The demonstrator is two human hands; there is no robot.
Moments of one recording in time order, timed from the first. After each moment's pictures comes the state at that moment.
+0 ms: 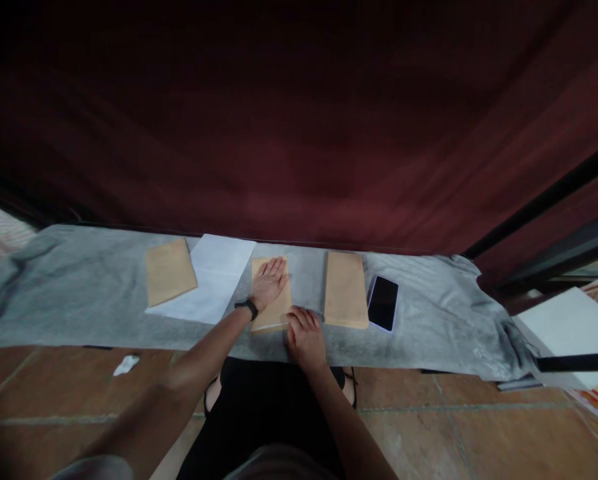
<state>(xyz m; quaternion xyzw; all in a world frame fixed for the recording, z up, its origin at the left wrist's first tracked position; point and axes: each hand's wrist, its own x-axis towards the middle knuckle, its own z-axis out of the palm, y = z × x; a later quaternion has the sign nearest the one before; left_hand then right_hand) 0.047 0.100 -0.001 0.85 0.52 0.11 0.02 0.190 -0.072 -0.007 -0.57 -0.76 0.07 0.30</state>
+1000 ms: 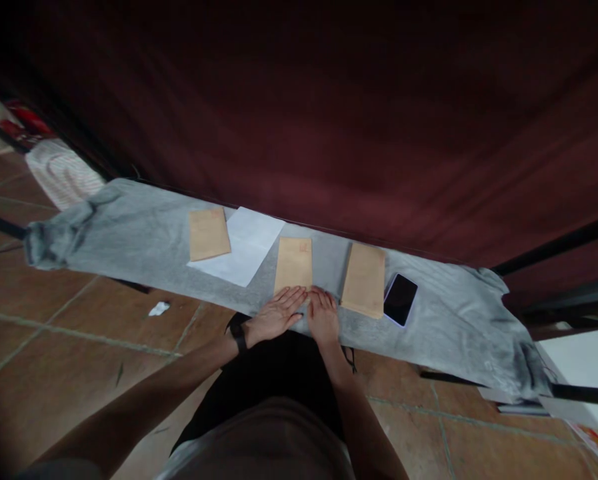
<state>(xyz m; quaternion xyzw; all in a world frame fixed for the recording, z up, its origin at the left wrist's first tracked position) 0.003 -0.066 0.002 0.91 0.38 0.11 0.07 0.191 -0.075 -0.012 -0.57 -0.76 0.06 0.29</state>
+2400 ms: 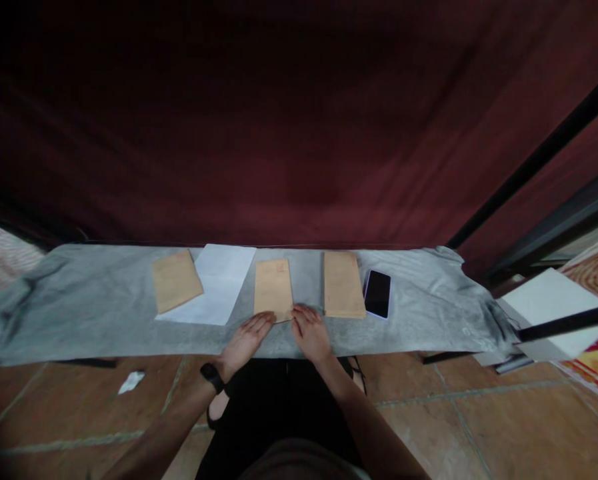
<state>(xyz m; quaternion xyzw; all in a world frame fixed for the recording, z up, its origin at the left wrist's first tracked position) -0.035 -0.044 0.014 0.93 0.35 0.13 0.04 0.193 -0.078 -0.002 -0.57 -0.75 0.08 0.33</state>
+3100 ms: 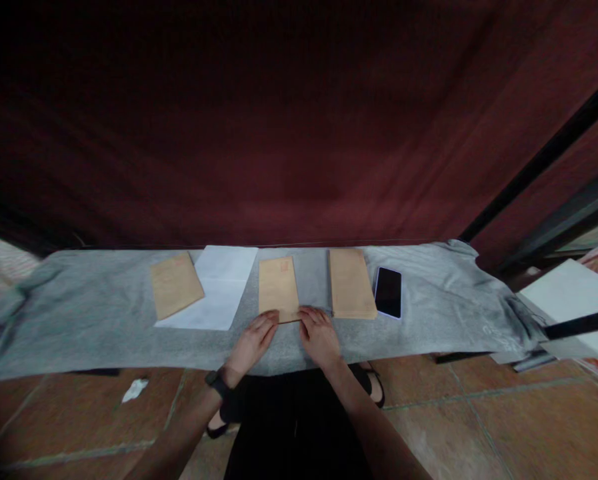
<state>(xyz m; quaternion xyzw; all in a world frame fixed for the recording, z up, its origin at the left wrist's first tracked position) -0.032 -0.031 -0.007 0.88 0.38 0.26 0.14 0.190 -0.076 -0.006 -0.59 -0.74 0.09 0.32</state>
